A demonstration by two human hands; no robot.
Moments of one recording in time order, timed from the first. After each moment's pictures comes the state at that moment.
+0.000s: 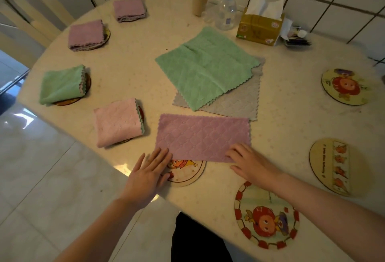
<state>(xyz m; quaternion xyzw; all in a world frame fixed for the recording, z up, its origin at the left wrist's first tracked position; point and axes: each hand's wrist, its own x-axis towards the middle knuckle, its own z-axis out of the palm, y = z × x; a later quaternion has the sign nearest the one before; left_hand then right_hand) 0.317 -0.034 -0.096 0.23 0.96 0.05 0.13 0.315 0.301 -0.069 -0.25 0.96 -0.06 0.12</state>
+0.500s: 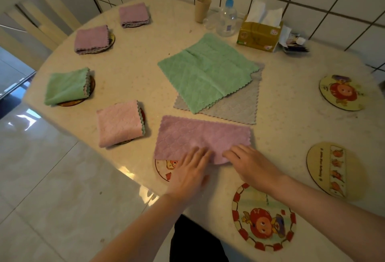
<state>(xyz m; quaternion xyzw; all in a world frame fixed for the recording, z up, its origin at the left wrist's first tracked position) 0.322 0.080 -0.072 0.27 0.95 0.12 0.09 0.319 0.291 -0.034 -0.28 0.95 -0.09 0.06</state>
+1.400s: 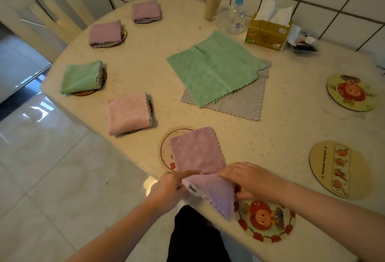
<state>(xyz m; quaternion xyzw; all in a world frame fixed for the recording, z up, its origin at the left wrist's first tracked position) 0.368 0.027 -0.058 0.13 0.88 0.41 0.21 0.346 0.305 -0.070 -0.38 0.89 -0.10 0.23</state>
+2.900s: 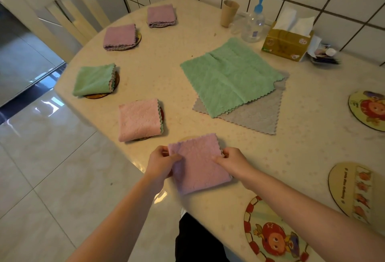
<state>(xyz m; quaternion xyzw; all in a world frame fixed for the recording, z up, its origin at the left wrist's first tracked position) 0.288 0.007 -0.042 -0.35 0.68 0.63 0.17 0.276 0.206 -0.043 0.17 0.80 -0.49 0.31</state>
